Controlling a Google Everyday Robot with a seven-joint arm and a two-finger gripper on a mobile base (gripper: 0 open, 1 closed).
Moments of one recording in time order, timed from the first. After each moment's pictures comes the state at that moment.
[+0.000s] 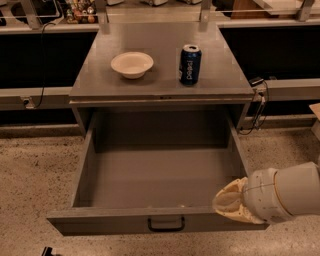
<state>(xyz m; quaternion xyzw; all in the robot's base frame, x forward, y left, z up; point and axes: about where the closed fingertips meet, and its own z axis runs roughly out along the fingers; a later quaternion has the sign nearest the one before) 0.358 -0.144 0.759 -0.63 0.71 0.14 0.30</state>
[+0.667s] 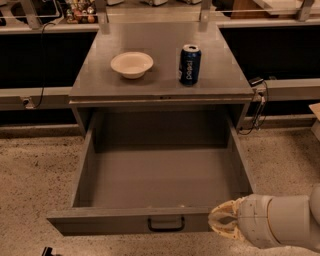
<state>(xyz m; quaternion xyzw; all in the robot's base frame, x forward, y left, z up) 0.340 -0.140 0.717 -0.67 0.66 0.09 0.33</state>
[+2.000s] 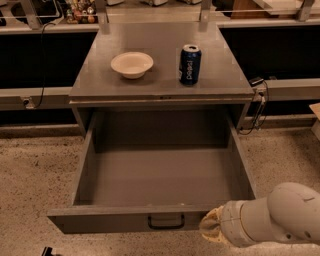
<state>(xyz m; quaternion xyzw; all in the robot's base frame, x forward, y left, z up) 0.349 -0.129 0.641 -0.69 0.66 0.10 0.27</state>
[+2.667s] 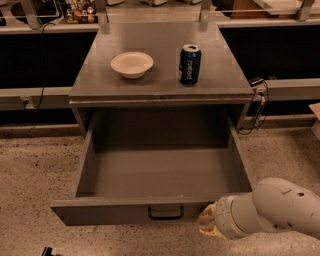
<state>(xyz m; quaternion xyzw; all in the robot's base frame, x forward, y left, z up) 0.366 -0.129 0.610 -0.69 0.67 0.09 0.24</state>
